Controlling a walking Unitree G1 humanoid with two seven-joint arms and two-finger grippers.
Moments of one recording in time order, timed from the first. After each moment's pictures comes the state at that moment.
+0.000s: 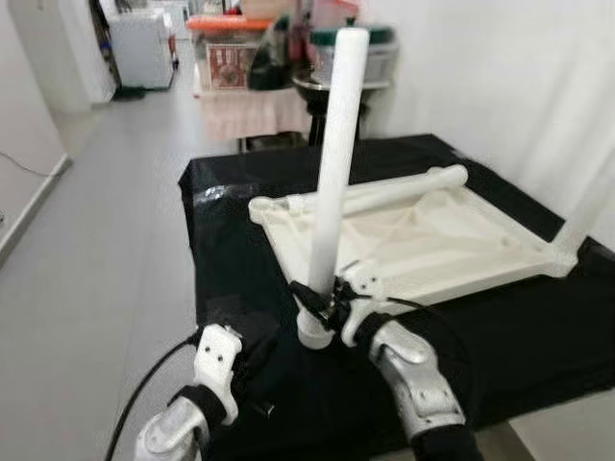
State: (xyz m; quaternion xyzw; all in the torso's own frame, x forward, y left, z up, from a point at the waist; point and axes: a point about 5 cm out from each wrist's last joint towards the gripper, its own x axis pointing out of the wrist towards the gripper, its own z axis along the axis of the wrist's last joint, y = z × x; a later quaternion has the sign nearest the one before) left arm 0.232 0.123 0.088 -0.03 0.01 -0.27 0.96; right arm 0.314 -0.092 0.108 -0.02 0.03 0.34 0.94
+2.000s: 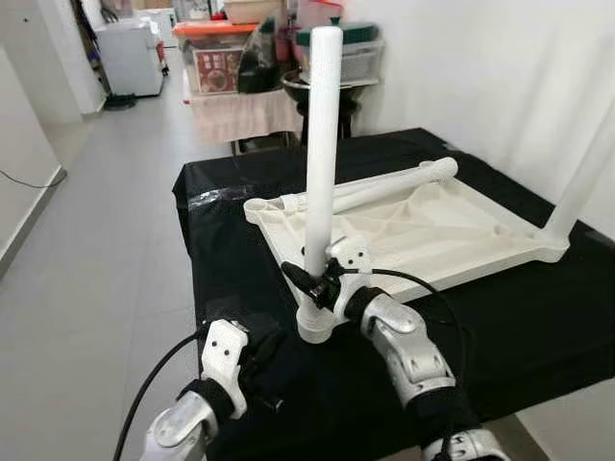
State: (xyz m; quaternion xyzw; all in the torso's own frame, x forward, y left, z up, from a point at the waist) left arm 0.235 0.122 0.090 -0.03 0.01 -0.27 0.96; right arm 0.328 -0.073 0.126 -0.02 0.02 0.35 0.94
